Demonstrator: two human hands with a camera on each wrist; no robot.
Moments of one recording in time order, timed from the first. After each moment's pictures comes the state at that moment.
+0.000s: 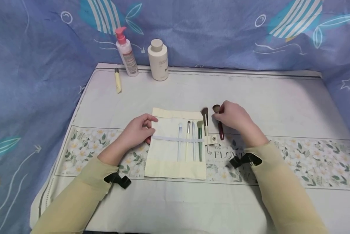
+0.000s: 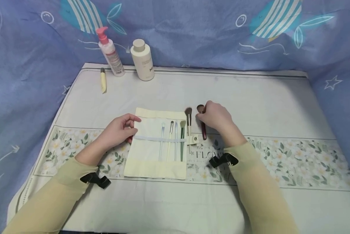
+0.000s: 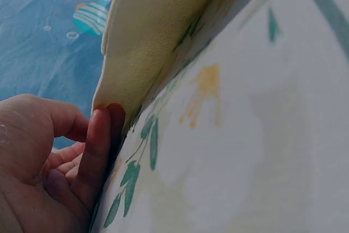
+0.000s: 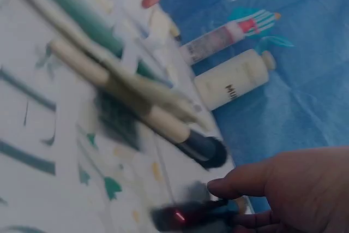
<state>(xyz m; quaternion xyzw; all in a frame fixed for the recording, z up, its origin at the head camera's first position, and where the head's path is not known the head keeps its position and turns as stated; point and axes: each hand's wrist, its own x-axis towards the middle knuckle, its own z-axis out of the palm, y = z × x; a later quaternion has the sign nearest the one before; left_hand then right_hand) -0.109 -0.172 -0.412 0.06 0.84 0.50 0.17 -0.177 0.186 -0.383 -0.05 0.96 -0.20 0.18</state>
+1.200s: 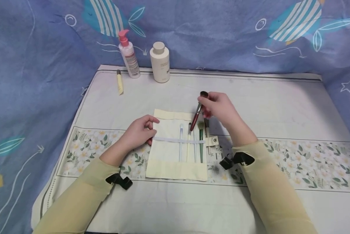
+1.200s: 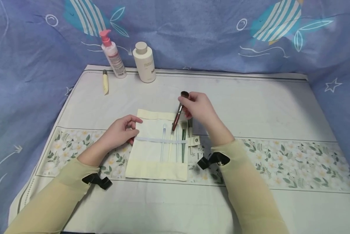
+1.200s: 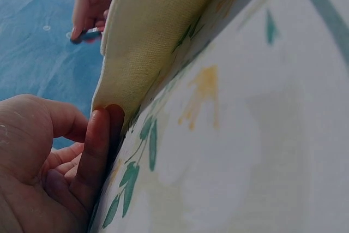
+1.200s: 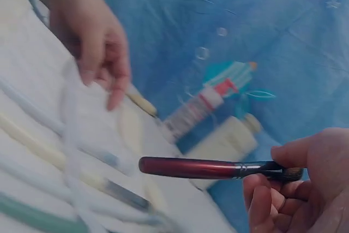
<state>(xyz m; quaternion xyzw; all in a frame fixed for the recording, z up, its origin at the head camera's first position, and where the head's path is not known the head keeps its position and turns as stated) -0.108 -0.173 -0.411 0.07 0.84 0.52 0.17 -0.176 0.130 -0.355 -0.02 0.78 -0.60 0.15</state>
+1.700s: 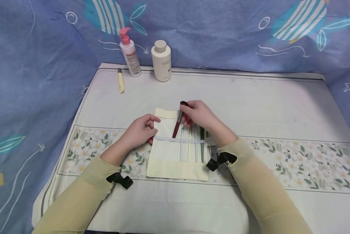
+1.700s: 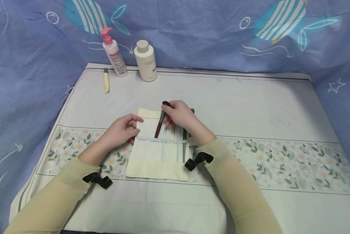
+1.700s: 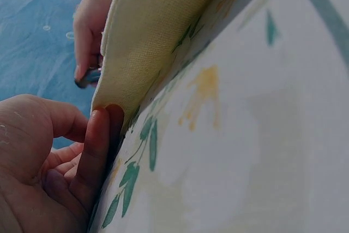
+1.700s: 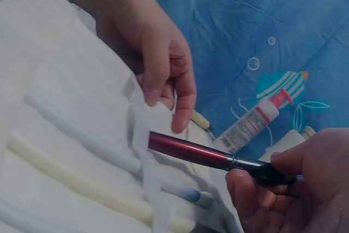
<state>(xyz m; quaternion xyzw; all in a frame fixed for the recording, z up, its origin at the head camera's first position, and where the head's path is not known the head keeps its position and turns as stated) -0.108 -0.172 -0.408 0.06 0.84 0.52 0.17 -0.176 0.074 -0.382 -0.06 0.77 -0.57 0.27</state>
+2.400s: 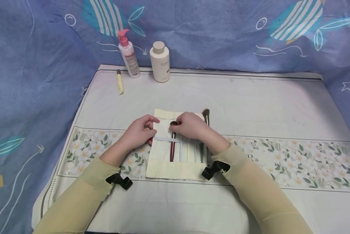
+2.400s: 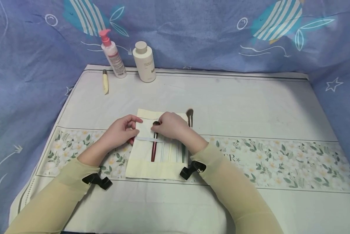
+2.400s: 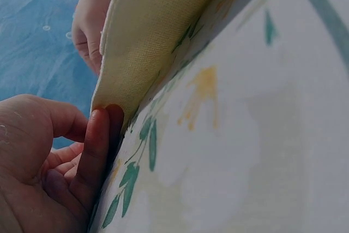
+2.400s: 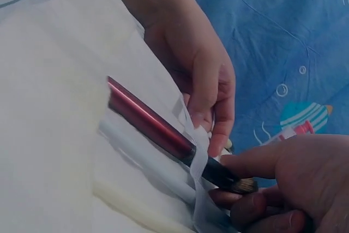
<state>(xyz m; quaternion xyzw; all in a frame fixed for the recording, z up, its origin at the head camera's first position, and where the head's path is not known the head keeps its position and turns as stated) -0.109 -0.173 -0.410 0.06 0.84 0.52 0.17 -0.149 0.054 -0.384 -0.18 0.92 -0.26 0.23</state>
